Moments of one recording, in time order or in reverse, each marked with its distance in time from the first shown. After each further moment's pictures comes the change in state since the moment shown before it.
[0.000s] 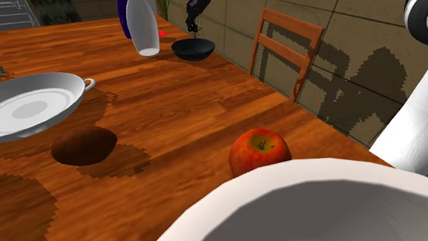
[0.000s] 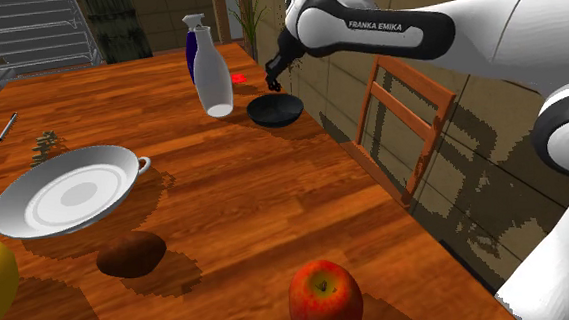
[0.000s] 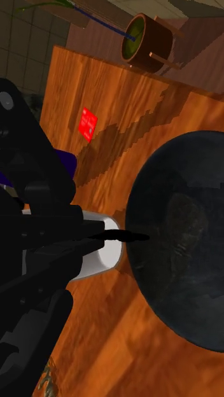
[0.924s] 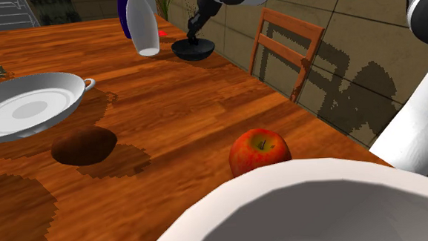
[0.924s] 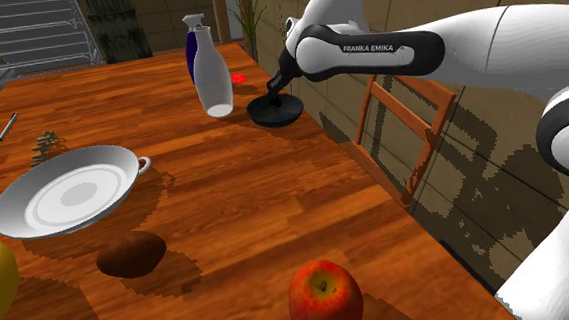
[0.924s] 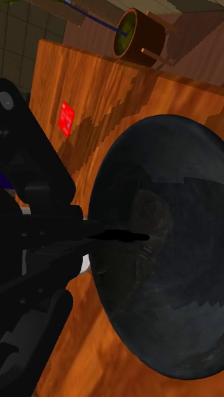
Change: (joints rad) arm -0.003 -0.012 0.001 -0.137 0.020 0.125 -0.023
